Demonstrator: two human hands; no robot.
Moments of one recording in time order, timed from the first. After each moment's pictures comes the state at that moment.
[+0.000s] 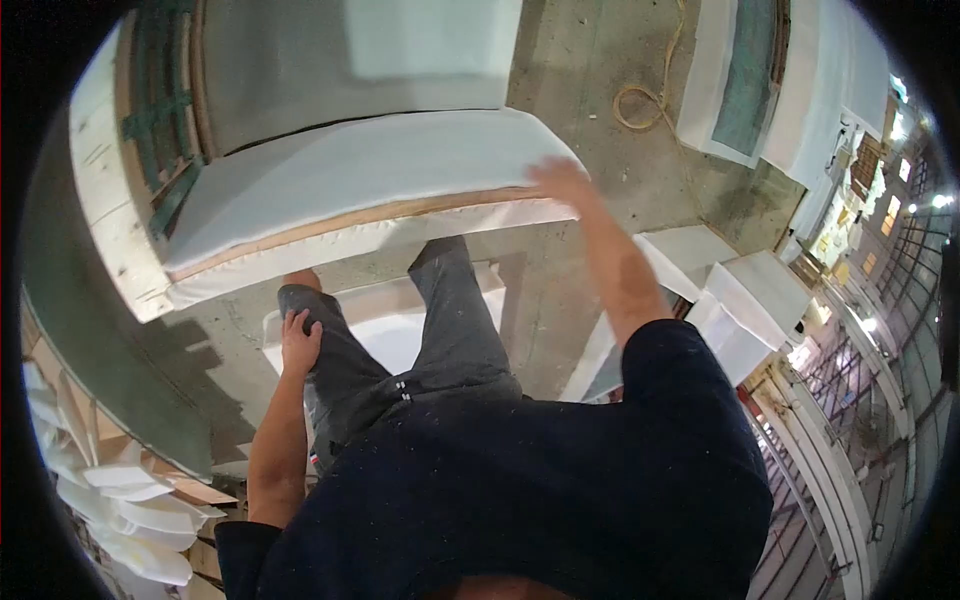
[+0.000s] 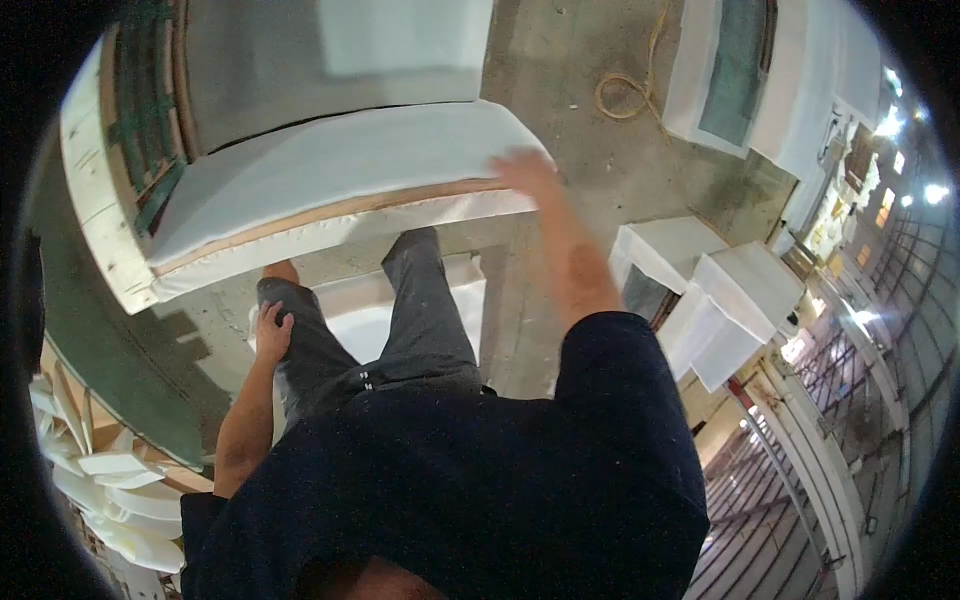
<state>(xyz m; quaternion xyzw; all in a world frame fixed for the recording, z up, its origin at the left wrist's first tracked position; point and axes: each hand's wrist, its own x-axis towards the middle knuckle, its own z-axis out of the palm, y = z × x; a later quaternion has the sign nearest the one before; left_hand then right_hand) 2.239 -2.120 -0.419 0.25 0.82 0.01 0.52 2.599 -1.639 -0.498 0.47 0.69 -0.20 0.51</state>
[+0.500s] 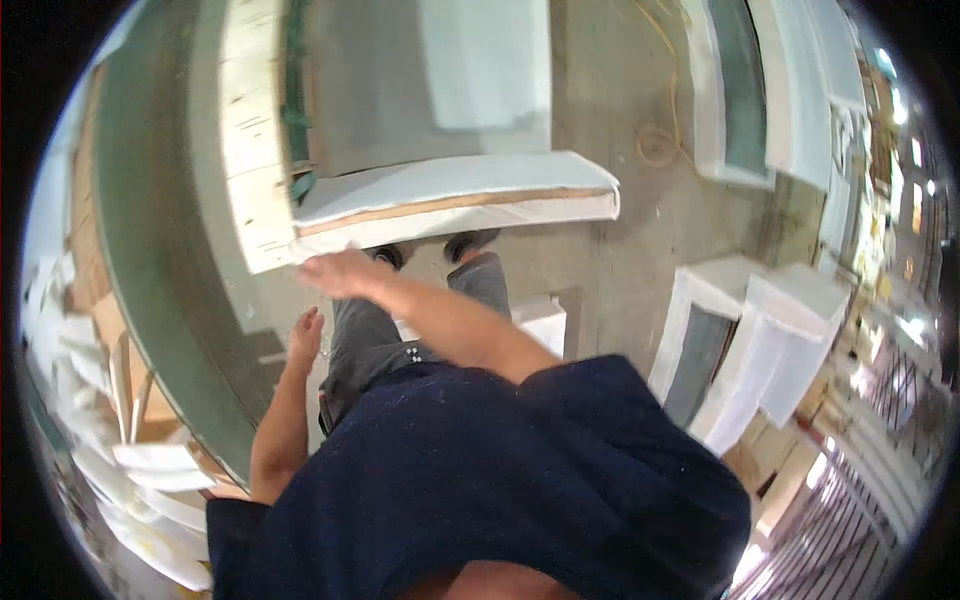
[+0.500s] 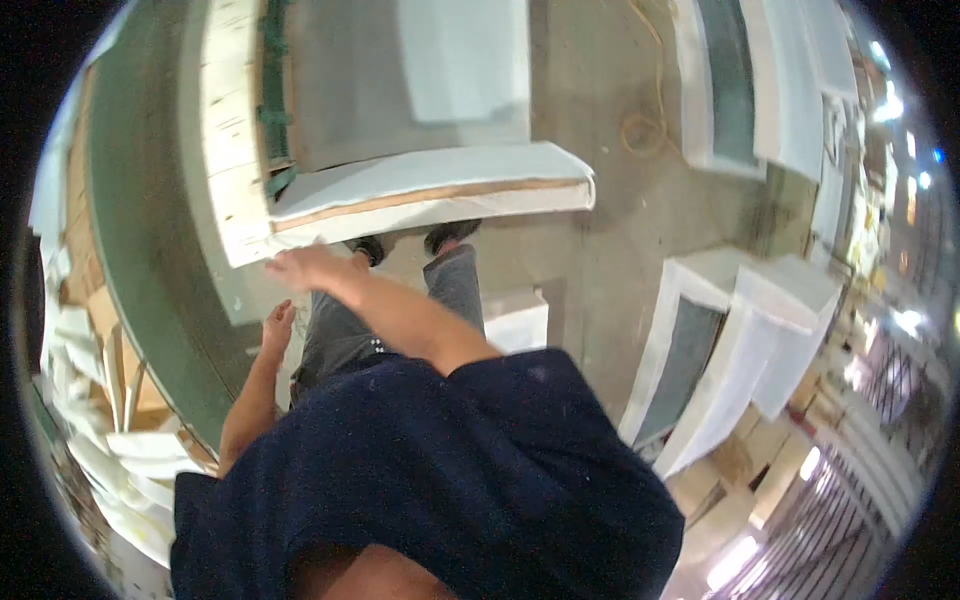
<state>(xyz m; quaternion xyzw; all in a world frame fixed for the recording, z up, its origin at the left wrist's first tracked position) 2.073 -2.214 -0.308 0.09 0.80 0.20 0.55 2.151 -1.970 -0.232 0.20 0.75 -0.58 0.26</state>
